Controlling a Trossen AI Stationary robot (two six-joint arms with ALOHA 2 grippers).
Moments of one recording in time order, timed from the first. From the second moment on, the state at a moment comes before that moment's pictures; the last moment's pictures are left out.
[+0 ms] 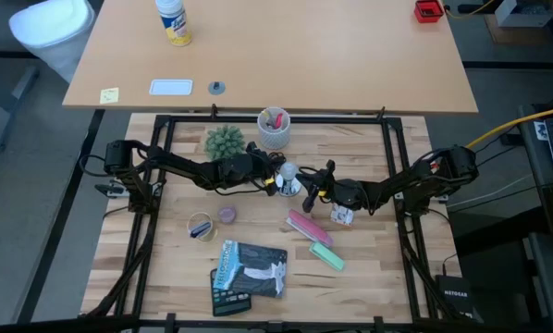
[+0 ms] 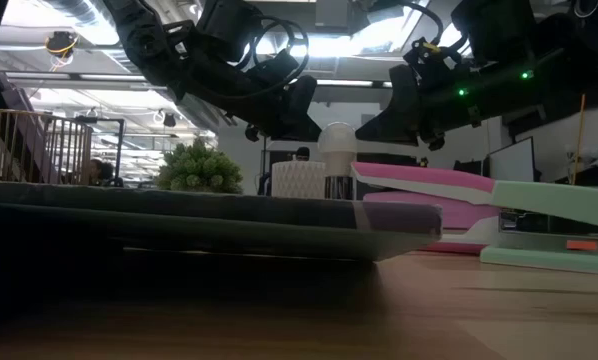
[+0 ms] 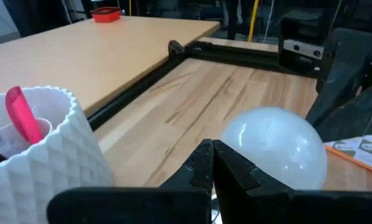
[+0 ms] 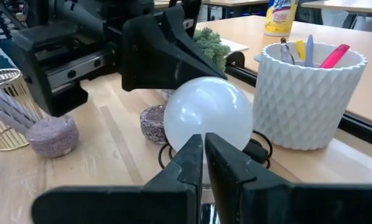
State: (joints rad) left arm 0.12 1.74 0.81 0.64 -0.36 -0.06; right arm 0.08 1.57 0.45 0.90 0.57 0.18
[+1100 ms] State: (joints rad) left arm 0.01 1.74 0.82 0.60 -0.39 -0.13; right arm 0.07 1.57 0.45 0.89 0.69 0.18
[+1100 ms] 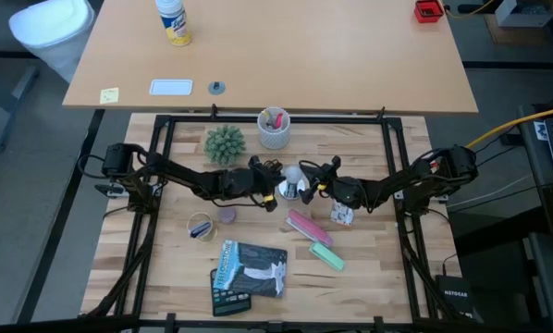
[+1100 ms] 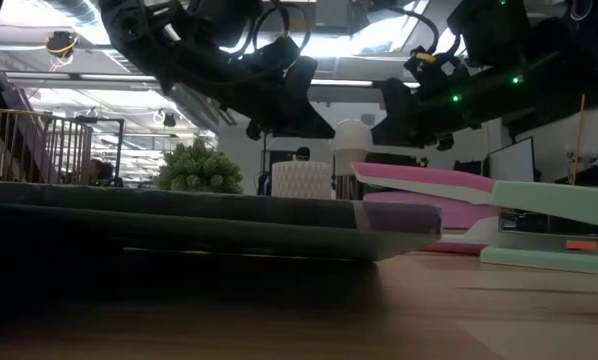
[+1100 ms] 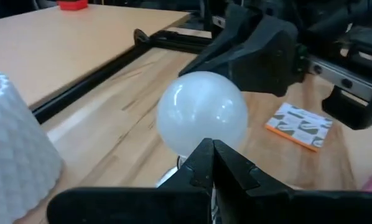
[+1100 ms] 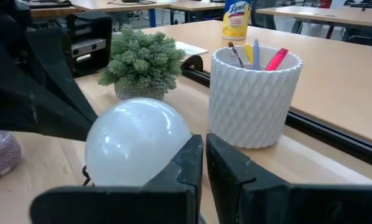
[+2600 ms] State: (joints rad) left arm 0.10 1.79 0.81 0.74 -0.37 -0.15; right arm 0.16 1.54 0.45 0.83 0.72 0.24
